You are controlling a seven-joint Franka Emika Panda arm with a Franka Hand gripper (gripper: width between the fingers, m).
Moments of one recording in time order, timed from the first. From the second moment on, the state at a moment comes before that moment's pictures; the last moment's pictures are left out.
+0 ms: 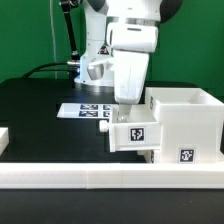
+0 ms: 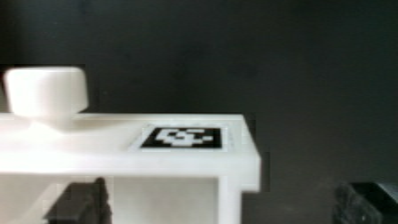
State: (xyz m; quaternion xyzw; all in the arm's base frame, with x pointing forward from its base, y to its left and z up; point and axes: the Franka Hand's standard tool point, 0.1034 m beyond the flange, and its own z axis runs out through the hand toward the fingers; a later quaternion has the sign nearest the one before) arm 0.542 0.007 0.074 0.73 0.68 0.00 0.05
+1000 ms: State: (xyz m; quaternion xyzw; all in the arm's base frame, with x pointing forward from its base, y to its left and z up) arm 0.558 -0.075 0.092 0.70 0.72 0.01 0.00
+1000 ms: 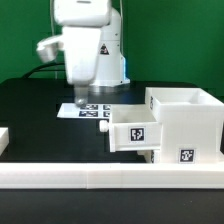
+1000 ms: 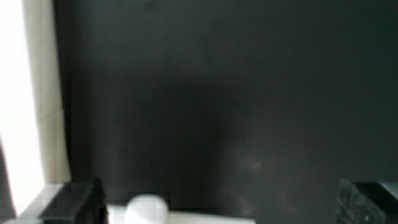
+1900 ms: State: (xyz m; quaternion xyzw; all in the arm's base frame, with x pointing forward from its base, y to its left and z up) arm 0.573 -0.047 0.053 0.72 0.68 0.05 -0.10
